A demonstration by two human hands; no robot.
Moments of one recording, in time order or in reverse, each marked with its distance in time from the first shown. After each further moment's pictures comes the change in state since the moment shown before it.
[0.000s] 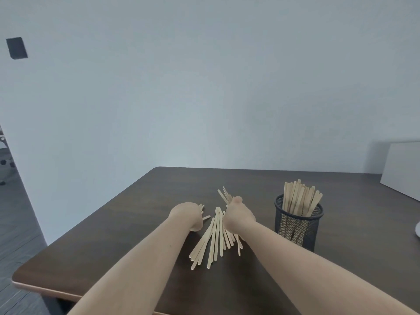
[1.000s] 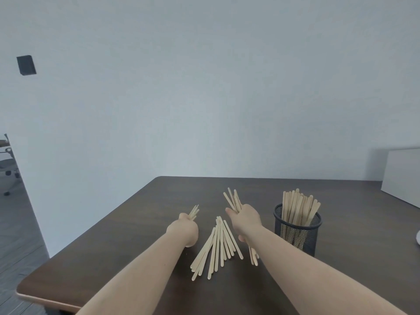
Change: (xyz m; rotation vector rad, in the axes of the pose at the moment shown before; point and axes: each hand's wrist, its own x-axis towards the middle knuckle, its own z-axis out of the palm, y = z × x) left_hand -0.027 -0.001 0.008 -0.690 0.093 -0.303; right_hand 0.007 0.018 -0.011 0.640 0.061 0.058
